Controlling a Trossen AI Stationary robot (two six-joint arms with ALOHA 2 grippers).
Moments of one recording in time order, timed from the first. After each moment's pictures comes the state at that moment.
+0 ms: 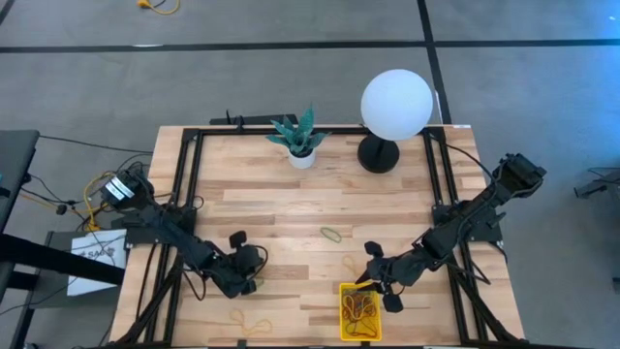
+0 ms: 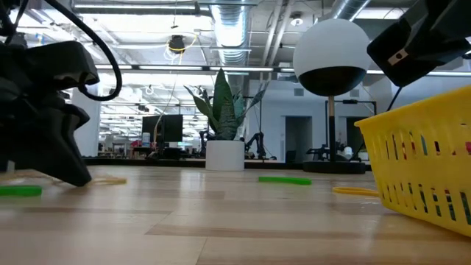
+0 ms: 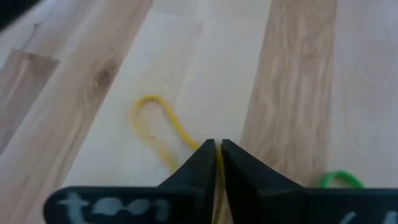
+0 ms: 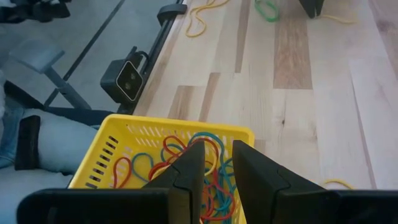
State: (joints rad) left arm -0.68 1.65 0.56 -0.08 -0.58 -0.84; right arm 0.68 1.42 0.67 0.13 0.21 0.39
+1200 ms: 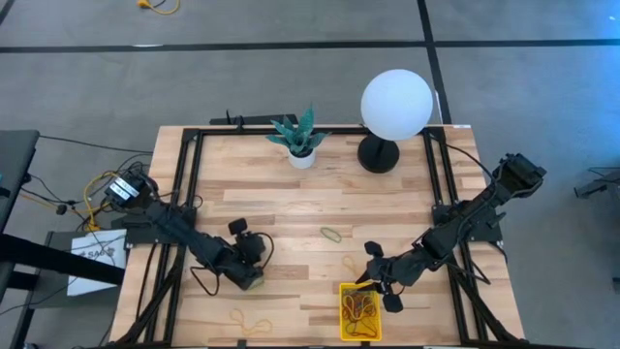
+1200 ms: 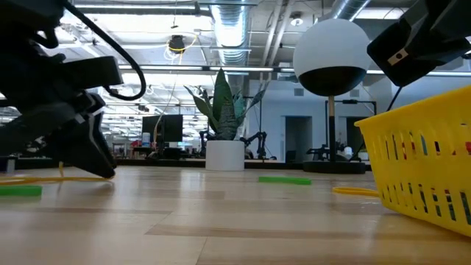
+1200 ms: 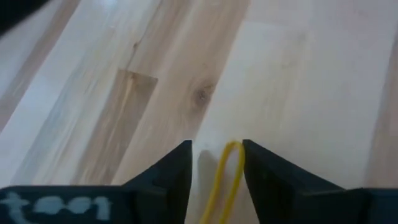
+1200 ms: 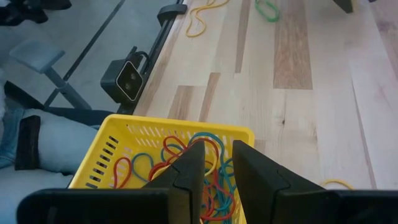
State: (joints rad) left arm -0.58 1.65 0.67 -0.32 -0.69 -0.80; right arm 0.68 1.42 0.67 0.13 0.21 0.39
